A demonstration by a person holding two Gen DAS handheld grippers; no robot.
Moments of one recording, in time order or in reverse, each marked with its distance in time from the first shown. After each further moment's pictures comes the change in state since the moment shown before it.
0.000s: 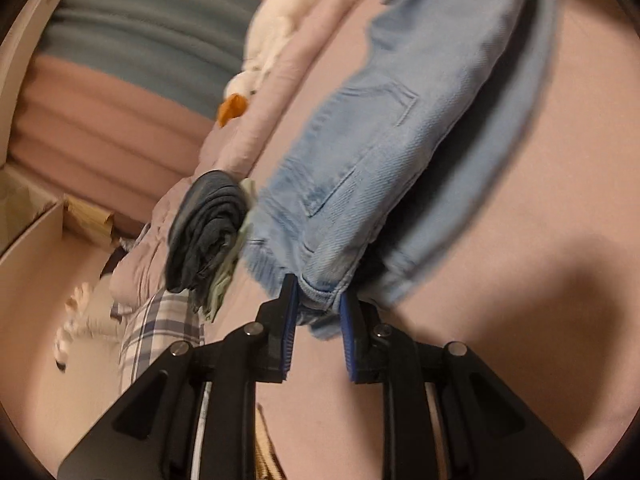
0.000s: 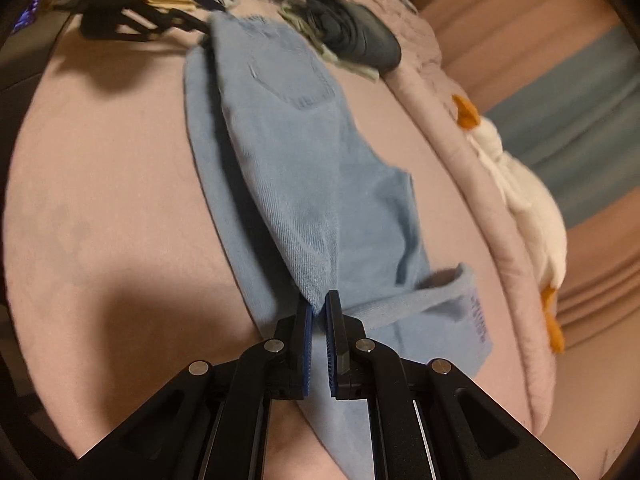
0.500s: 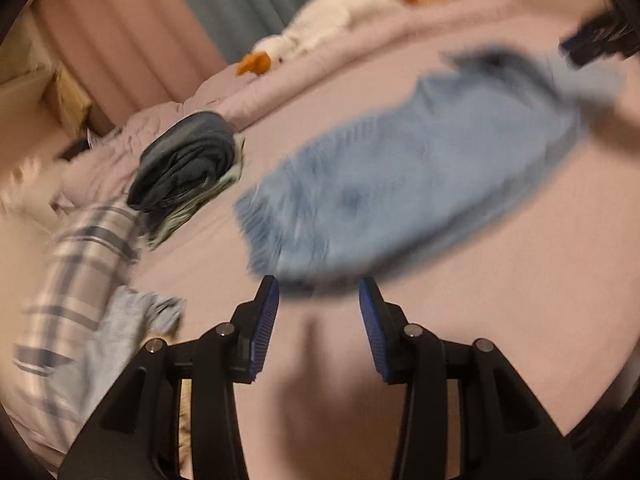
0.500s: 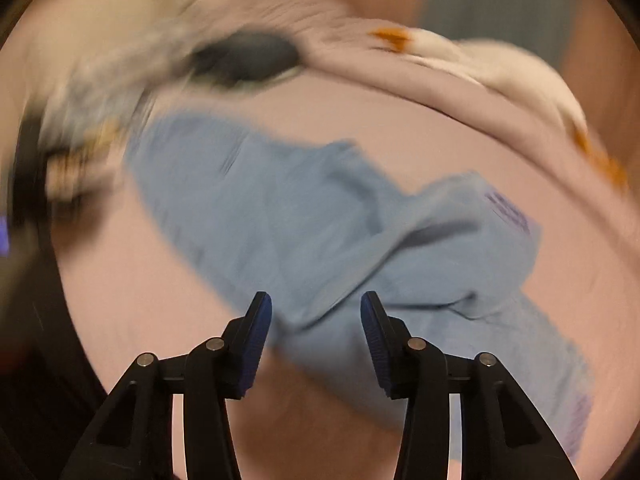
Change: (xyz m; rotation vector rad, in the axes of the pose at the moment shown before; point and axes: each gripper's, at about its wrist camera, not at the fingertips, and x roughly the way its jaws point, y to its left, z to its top) left arm -0.033 0.057 0.008 -0.518 0.022 -0.243; right arm -0.024 -0.111 -0.039 0.716 -0.060 0.273
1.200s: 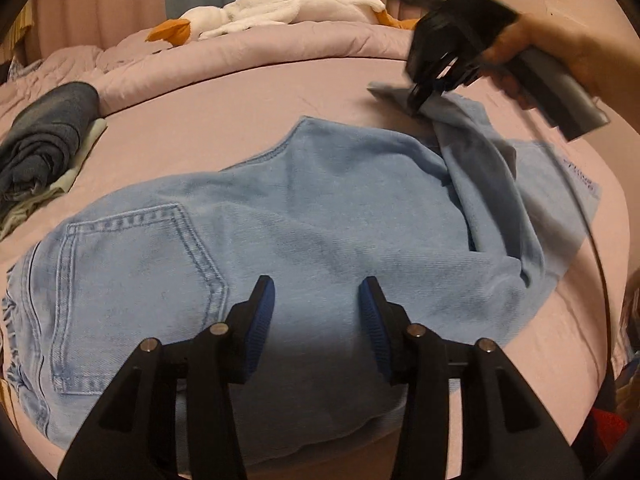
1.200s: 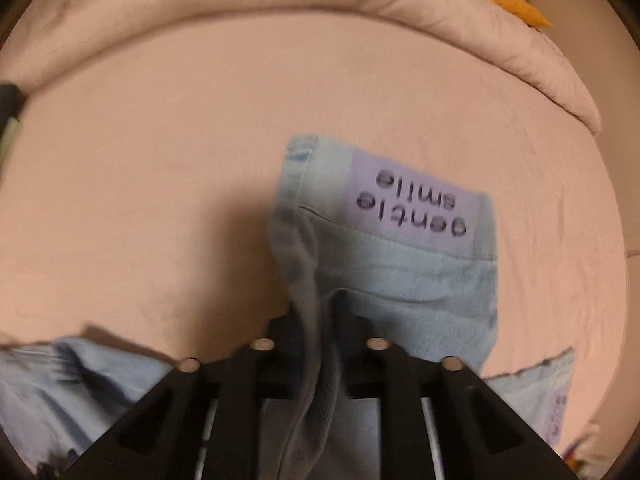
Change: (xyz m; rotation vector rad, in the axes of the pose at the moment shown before) left arm 0.087 -0.099 0.106 -0.238 0.055 -0.385; right arm 0.170 -0.142 0.131 0.497 0.409 -0.376
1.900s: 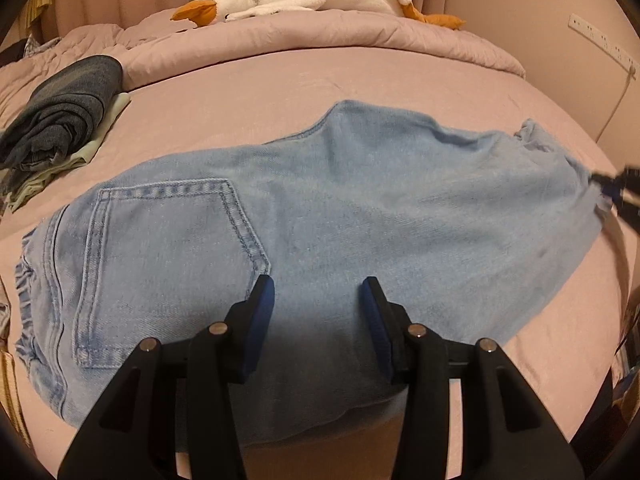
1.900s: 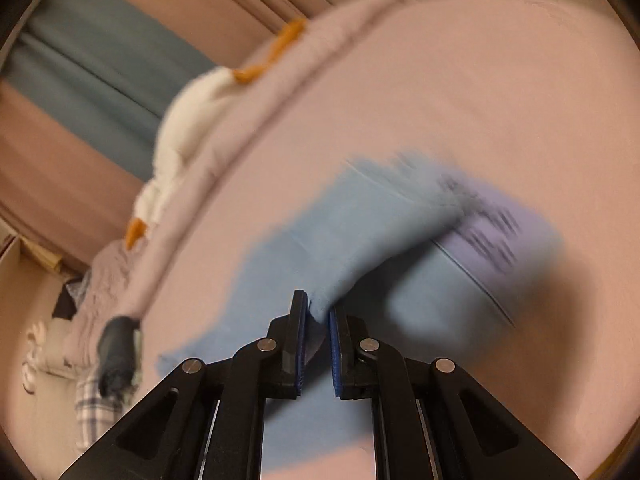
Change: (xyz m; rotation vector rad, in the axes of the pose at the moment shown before) left arm -0.010 0.011 -0.017 -0.054 0.055 0.054; right arm -0.035 -0.247 -0.269 0.761 -0.443 0.493
